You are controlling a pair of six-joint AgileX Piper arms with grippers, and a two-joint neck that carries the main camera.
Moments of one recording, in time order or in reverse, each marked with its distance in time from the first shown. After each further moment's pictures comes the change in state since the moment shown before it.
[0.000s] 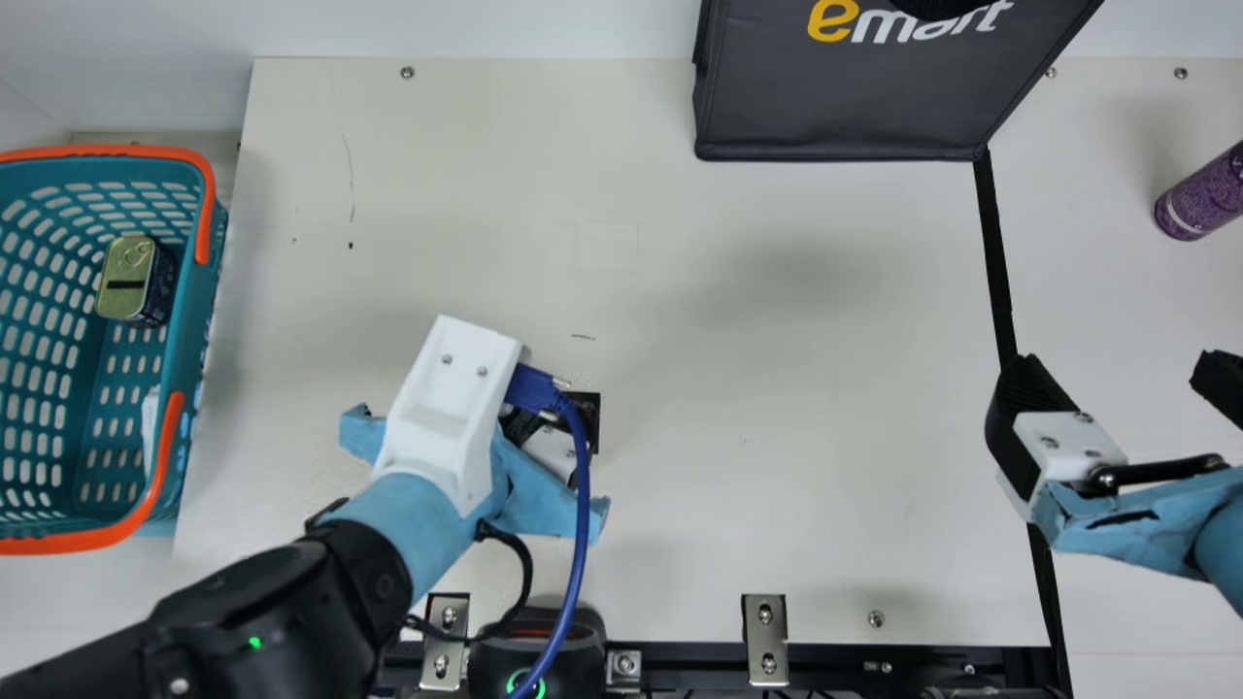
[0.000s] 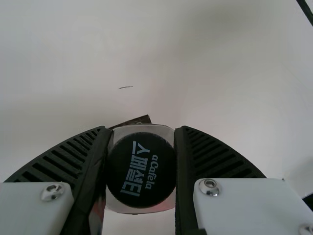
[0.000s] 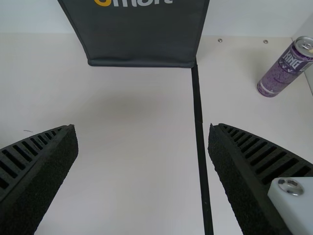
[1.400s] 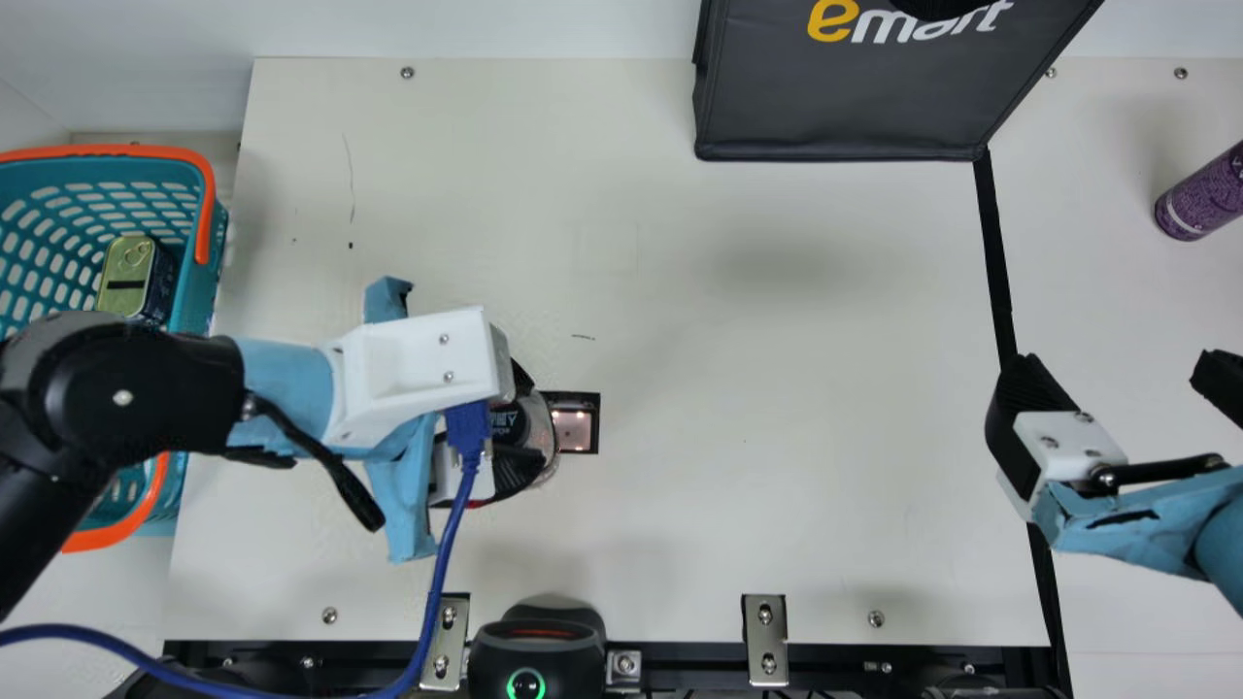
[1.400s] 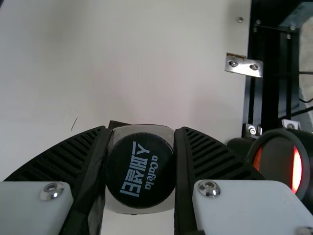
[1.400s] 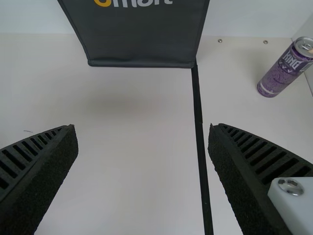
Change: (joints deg) left arm 39.2 2.6 -4.0 -60.9 13.7 117.4; right arm 0.0 0.0 0.0 0.0 -0.1 0.0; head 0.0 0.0
